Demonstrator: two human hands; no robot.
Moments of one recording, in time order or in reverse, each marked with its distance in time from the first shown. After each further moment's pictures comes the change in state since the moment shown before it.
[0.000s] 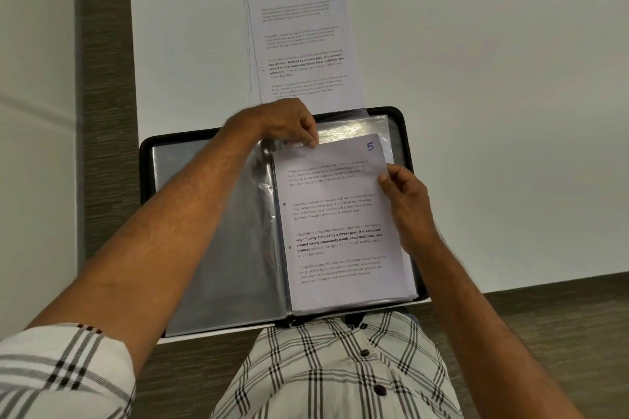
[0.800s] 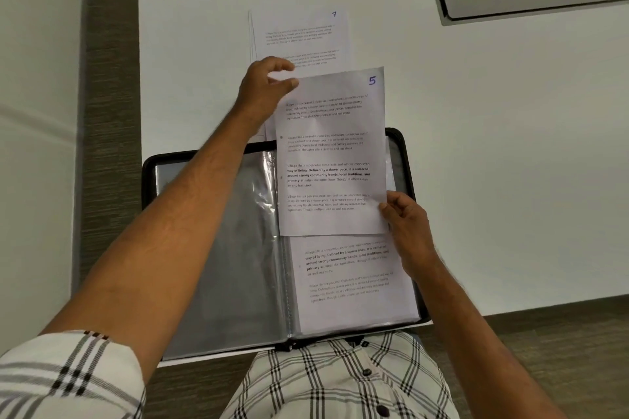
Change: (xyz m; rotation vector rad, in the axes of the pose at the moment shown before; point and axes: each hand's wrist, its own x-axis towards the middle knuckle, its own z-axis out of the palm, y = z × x) left_hand 0.015 -0.015 -0.042 -0.488 0.801 0.059; right_hand 0.010 0.014 -0.004 -0.123 0.048 0.102
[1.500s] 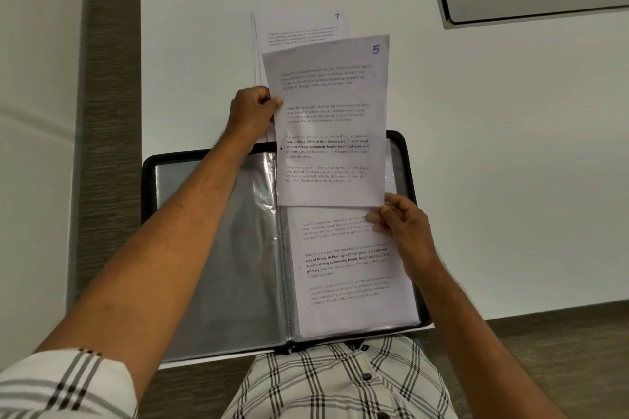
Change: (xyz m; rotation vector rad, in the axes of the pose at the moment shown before) left_hand -0.018 -0.030 -0.003 0.033 0.093 -0.160; right_hand 0.000 -0.002 0.001 0.071 0.000 0.042
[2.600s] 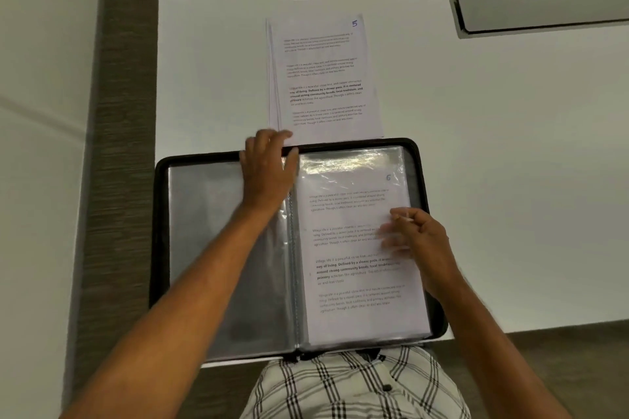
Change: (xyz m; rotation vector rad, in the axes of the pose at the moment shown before) left_hand -0.087 -0.049 0.016 0.519 0.249 0.403; right_hand -0.018 -0.017 -0.006 -0.110 -0.074 0.005
